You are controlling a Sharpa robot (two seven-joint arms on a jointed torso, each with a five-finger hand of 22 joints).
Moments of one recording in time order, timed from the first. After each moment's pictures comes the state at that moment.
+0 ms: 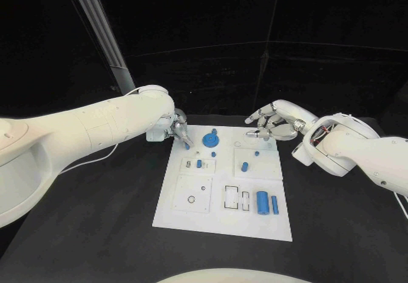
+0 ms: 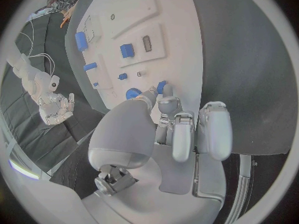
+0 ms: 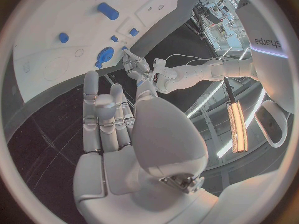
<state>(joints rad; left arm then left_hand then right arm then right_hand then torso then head) 1.39 -0.47 -0.14 0.91 -1.02 0.39 -0.47 1.31 0.02 0.26 0.12 0.06 0.95 0.06 0.52 0.43 1.24 -0.01 1.09 0.93 1.46 -0.08 1.57 1.31 0.06 1.46 0.03 1.41 1.31 1.28 -0.81 -0.04 1.49 -1.09 -0.28 0.12 1.48 -0.01 -0.18 0.28 0.33 0.85 0.19 0.16 0.07 0.97 0.10 0.82 0.70 1.35 0.02 1.09 0.93 0.18 1.02 0.13 0.82 0.38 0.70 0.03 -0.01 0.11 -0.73</state>
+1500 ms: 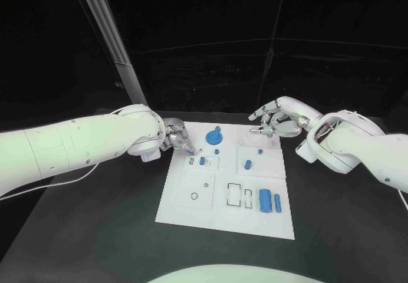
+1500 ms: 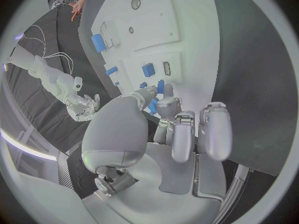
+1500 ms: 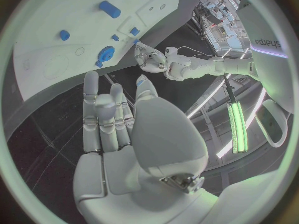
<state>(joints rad) 1.36 -0.75 -0.17 1.37 -0.96 0.05 -0.42 1.21 -0.10 0.51 0.10 0.16 0.97 0.05 0.56 0.46 1.30 -0.02 1.10 0.95 1.46 -0.08 1.57 1.31 0.06 1.46 0.03 1.42 1.31 1.28 -0.82 -0.04 1.48 -1.09 -0.28 0.12 1.48 -0.01 -0.18 0.28 0.33 0.85 0.19 0.16 0.07 0.97 0.10 0.82 0.70 1.35 0.02 1.09 0.93 0.18 1.02 0.13 0.82 0.38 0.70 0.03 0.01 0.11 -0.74</state>
